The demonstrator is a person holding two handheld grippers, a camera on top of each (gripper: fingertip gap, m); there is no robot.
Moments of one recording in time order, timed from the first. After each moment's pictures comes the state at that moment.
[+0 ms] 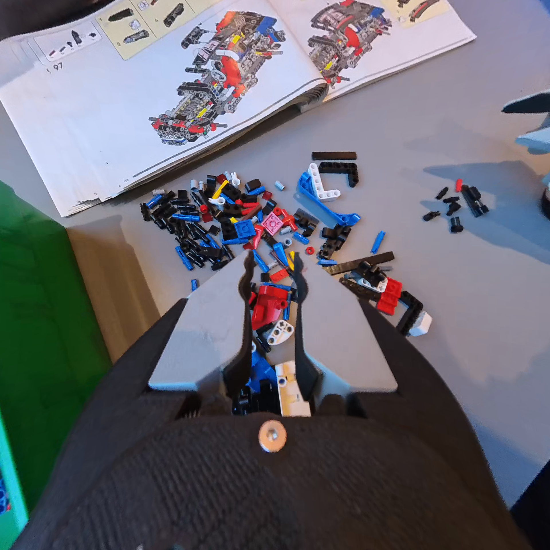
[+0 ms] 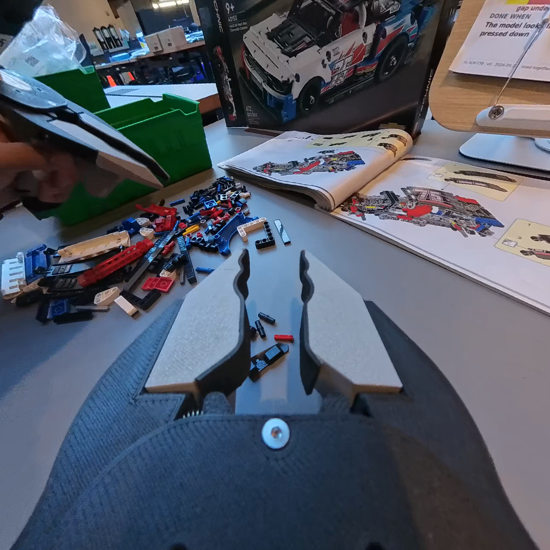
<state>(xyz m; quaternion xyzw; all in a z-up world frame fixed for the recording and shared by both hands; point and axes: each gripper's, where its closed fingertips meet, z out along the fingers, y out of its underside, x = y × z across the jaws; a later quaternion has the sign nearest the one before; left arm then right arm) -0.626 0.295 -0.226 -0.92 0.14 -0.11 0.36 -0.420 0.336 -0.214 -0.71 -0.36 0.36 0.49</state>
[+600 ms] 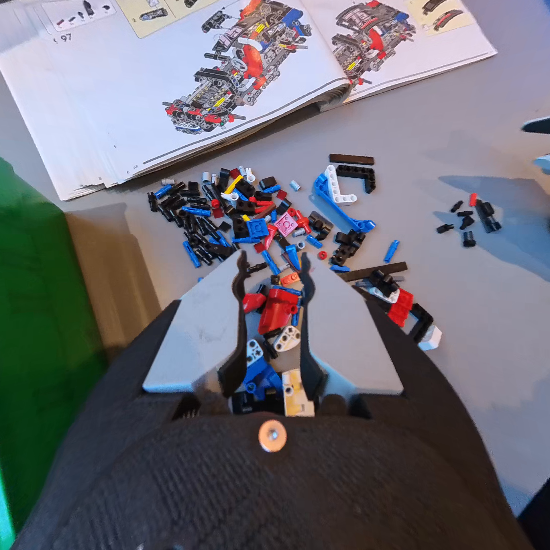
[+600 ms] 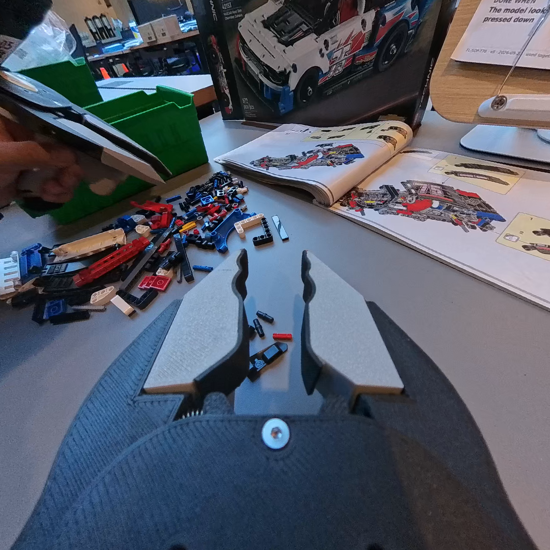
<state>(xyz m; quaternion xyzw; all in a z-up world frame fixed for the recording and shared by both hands) -0.635 0.303 -0.236 -0.92 0.10 -0.12 0.35 -0.421 0.338 -0.218 -0.71 -0.36 0.36 0.49</state>
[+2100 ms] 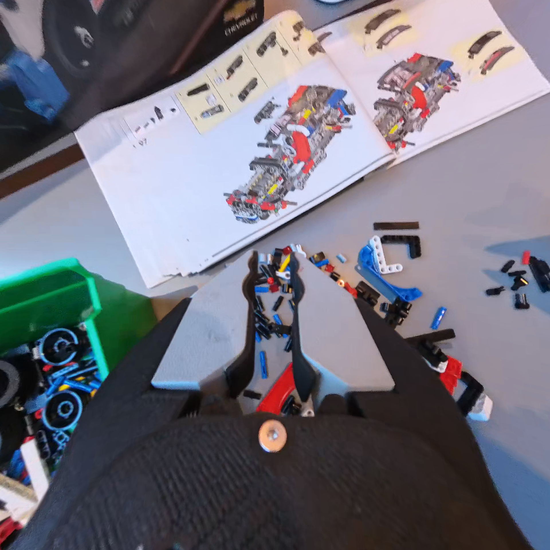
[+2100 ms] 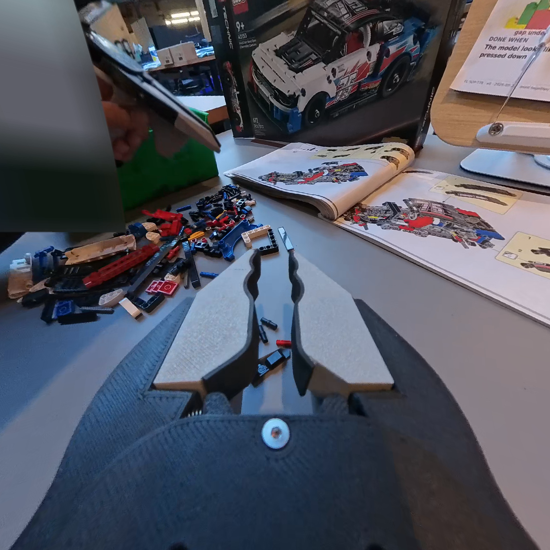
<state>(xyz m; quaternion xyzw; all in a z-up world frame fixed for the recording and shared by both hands) -0.660 0.377 -0.205 -0.92 0.13 -0.07 0.35 -0.420 0.333 -0.209 -0.69 -0.36 0.37 0.51</state>
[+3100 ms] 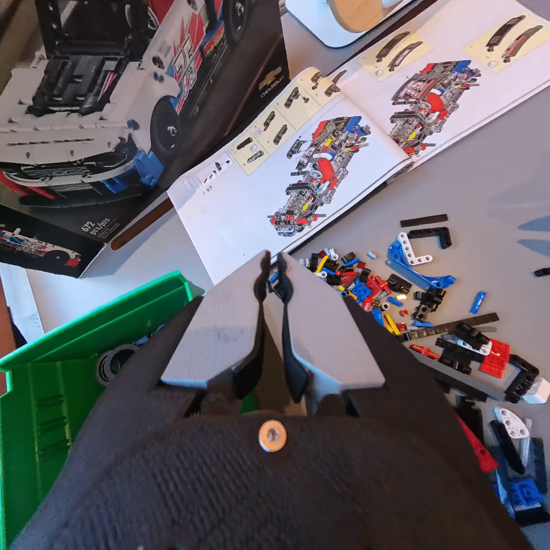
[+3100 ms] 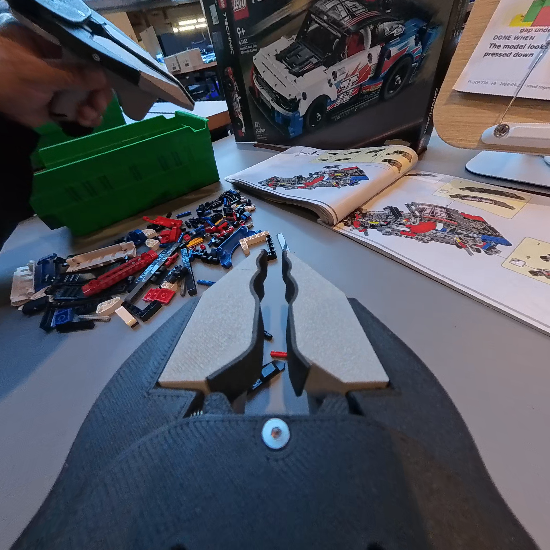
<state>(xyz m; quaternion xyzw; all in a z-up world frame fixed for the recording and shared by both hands) -0.679 0.369 -0.152 -0.90 0.19 0.04 0.40 -0.425 0.343 -0.207 -0.69 -0.36 0.39 0.50</state>
